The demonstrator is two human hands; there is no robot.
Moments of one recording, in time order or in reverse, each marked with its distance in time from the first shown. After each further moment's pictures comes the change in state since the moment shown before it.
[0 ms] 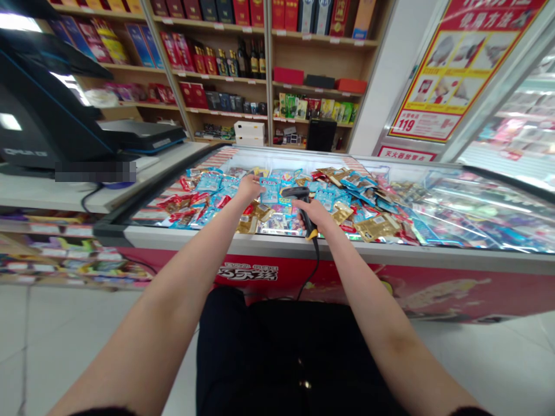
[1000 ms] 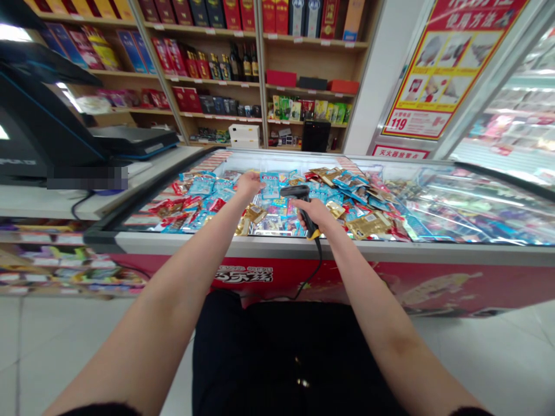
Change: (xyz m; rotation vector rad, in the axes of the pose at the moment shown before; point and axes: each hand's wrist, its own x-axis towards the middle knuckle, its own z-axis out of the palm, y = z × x) left_hand -0.019 0.038 0.015 -0.183 -0.009 0.000; right_hand -0.017 -0.014 -0.019 -0.046 0.026 0.007
